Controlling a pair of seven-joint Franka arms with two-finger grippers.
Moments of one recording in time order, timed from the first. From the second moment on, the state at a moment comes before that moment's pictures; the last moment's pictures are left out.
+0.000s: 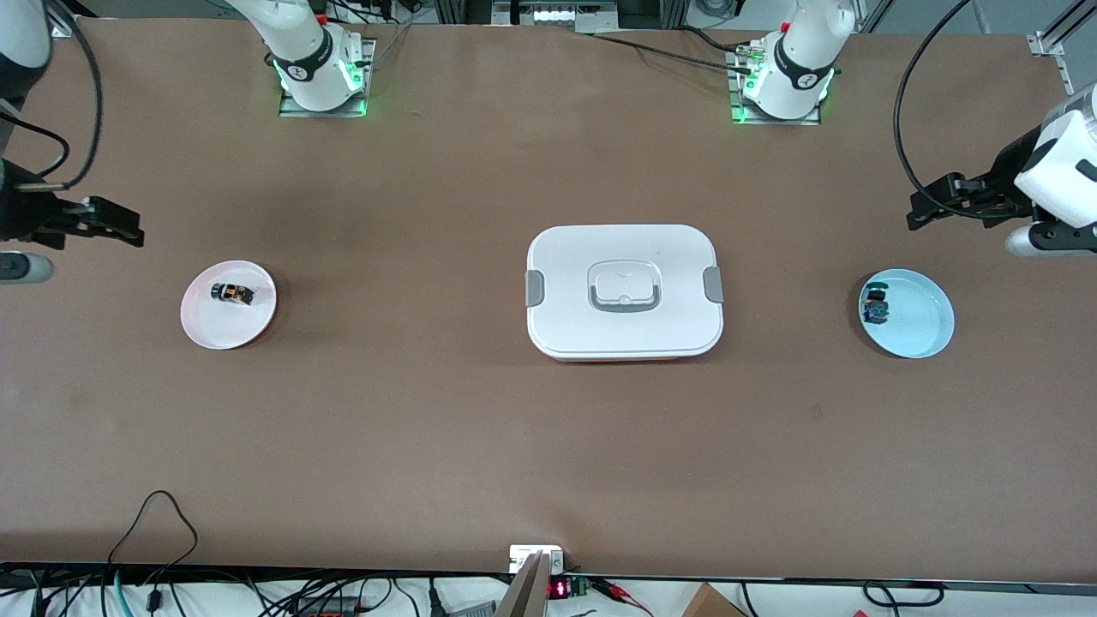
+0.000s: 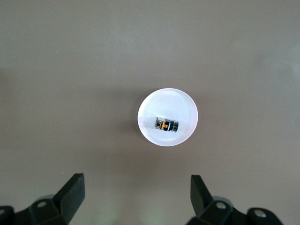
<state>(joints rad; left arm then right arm) 0.03 0.09 -0.08 -1.47 -0.02 1.49 -0.11 0.00 0.19 -0.02 -1.38 -0.05 1.48 -0.07</state>
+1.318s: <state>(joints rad) 0.01 0.09 -0.10 -1.47 -0.02 1.49 -0.11 -0.01 0.03 -0.03 -1.59 -0.02 1.60 -0.04</state>
